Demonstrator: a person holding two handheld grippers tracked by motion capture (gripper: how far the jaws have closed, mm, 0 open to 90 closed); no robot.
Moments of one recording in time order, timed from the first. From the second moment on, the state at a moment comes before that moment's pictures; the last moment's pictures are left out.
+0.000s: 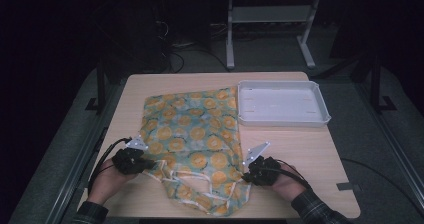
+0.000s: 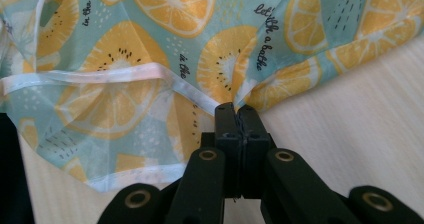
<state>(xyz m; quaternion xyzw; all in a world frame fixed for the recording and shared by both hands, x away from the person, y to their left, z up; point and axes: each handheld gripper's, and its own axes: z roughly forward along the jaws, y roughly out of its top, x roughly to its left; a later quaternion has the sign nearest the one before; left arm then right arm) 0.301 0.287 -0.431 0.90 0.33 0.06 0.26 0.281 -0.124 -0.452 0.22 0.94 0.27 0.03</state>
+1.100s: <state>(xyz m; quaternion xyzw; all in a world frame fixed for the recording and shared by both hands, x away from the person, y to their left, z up) 0.251 0.336 -0.414 0.88 0.31 0.02 0.36 0.269 -0.106 -0.446 0.18 0.93 0.31 0.00</state>
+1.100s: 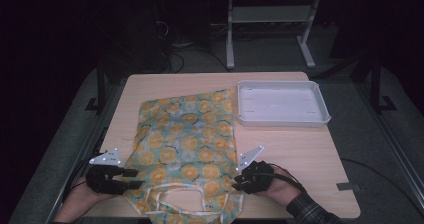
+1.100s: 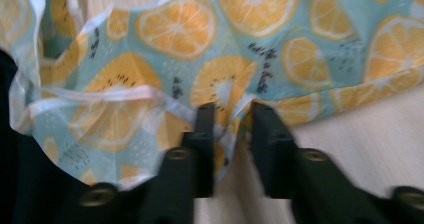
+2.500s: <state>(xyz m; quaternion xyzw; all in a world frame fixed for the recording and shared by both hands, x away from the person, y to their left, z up) 0.210 0.288 -0.454 0.93 0.22 0.06 0.28 0.247 -0.065 -0.461 0.06 0.96 0.29 0.02</state>
